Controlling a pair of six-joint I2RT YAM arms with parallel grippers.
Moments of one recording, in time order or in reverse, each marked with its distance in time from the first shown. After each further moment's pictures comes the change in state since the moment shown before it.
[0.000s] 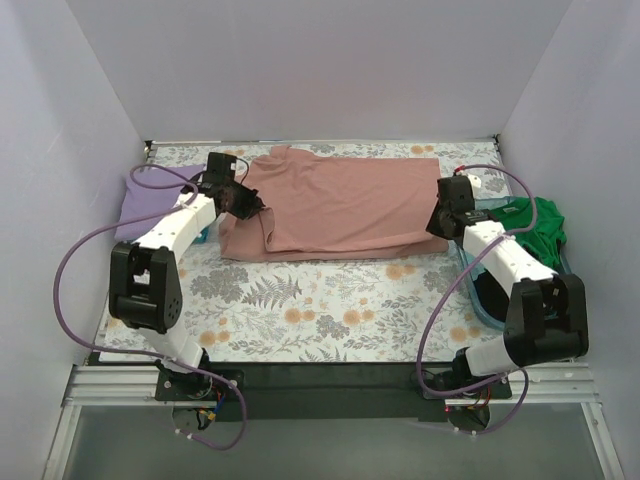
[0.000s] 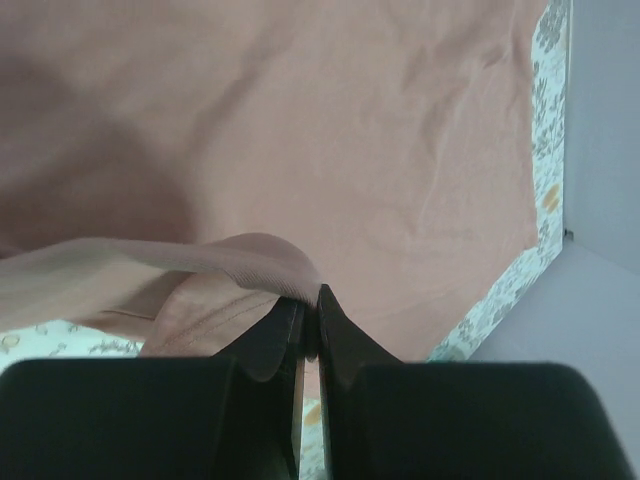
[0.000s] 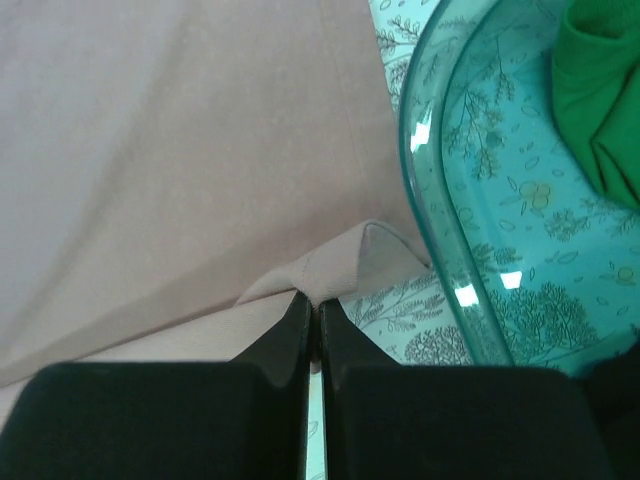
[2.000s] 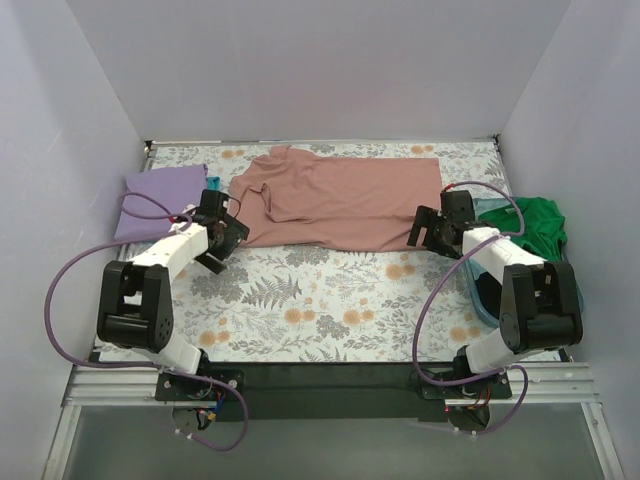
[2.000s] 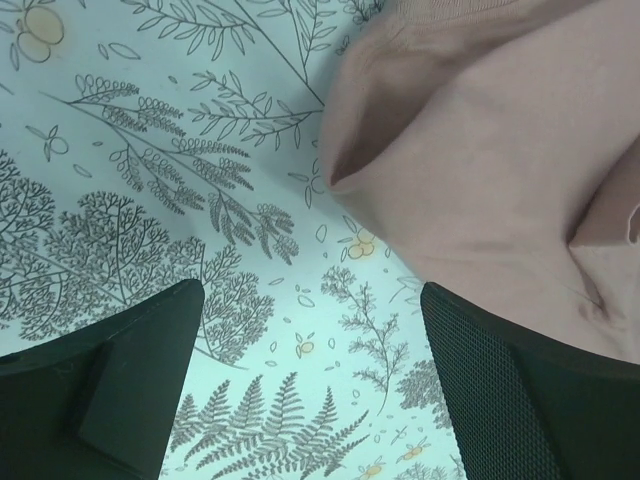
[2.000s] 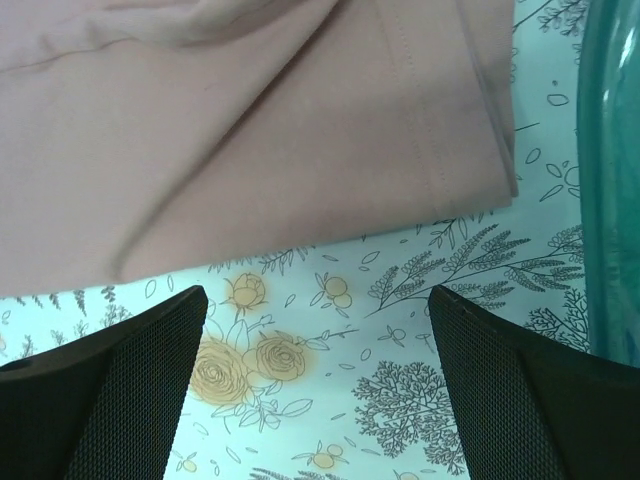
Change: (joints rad) left arm 0.047 -0.126 -0.307 -0.062 -0.248 0.122; right arm -0.072 0.087 -0.092 0.075 -0.292 -0.105
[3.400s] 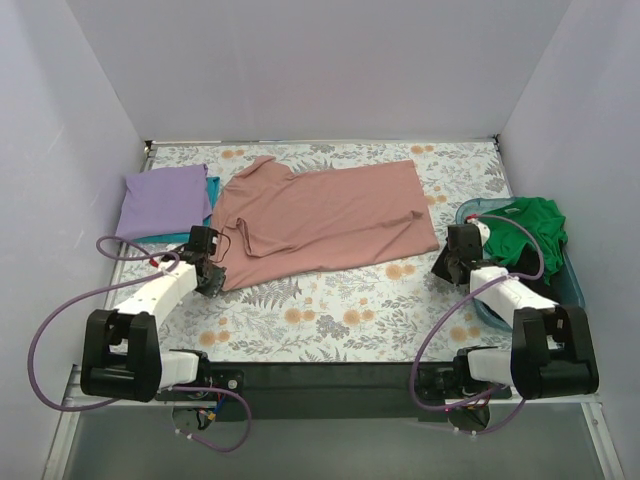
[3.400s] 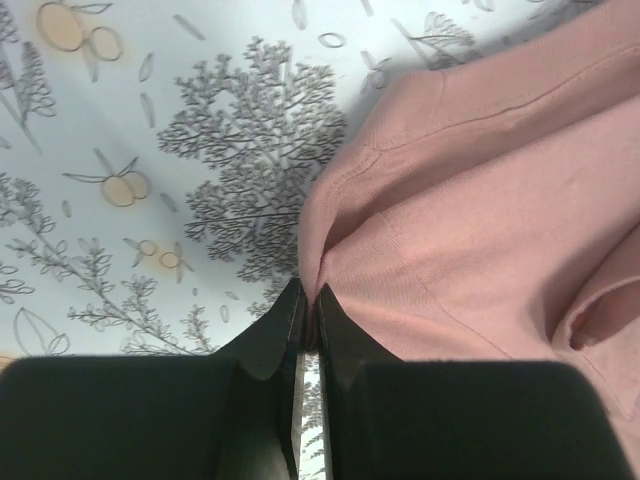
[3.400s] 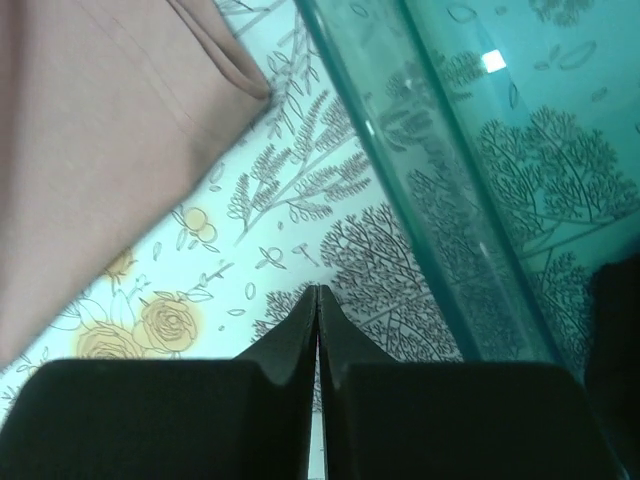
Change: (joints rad) left arm 0.035 -0.258 -0.298 -0.063 -0.091 -0.144; right arm -0.003 -0.261 -0.351 0.142 0.199 0.185
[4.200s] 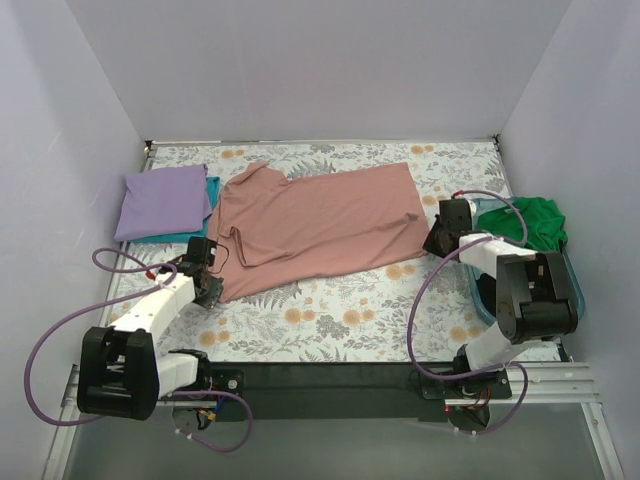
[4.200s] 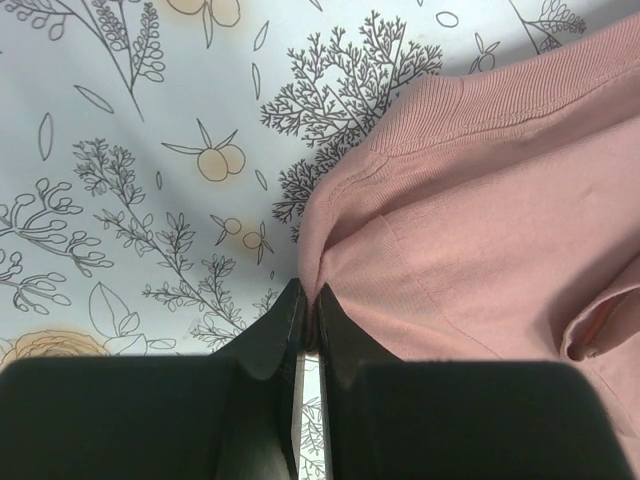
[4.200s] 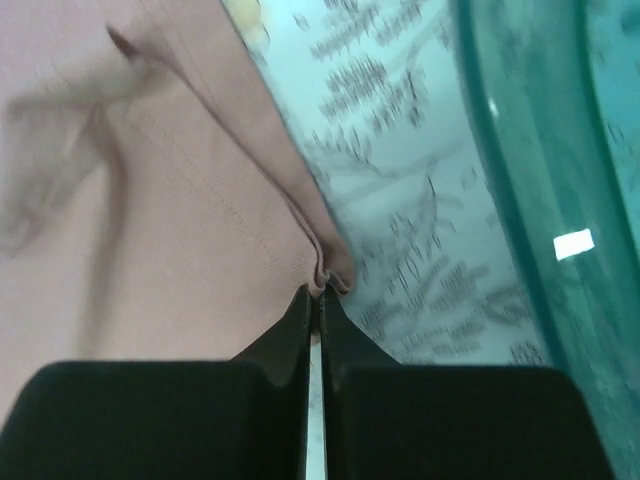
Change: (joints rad) left arm 0.000 -0.095 -0.088 -0.043 -0.018 -0.033; right arm 0.000 0.341 0.273 0.059 -0.062 -0.047
